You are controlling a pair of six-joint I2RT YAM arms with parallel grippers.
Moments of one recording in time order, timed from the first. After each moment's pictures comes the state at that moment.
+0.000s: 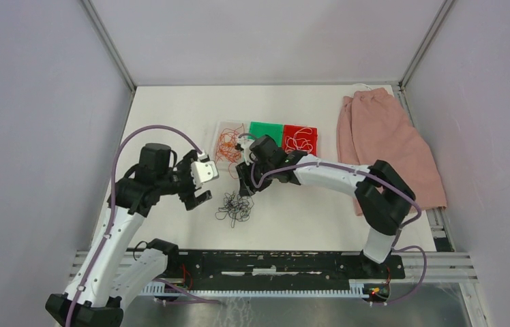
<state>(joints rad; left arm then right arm) -0.29 0.83 0.95 -0.91 0.54 0.84 0.89 1.75 1.20 -0.30 -0.27 0.33</state>
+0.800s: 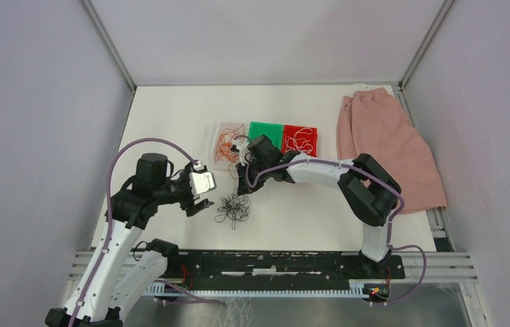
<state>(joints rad) -0.29 0.71 0.84 -0.90 0.64 0.85 0.86 1.91 1.22 -0.16 -0.43 0.30</state>
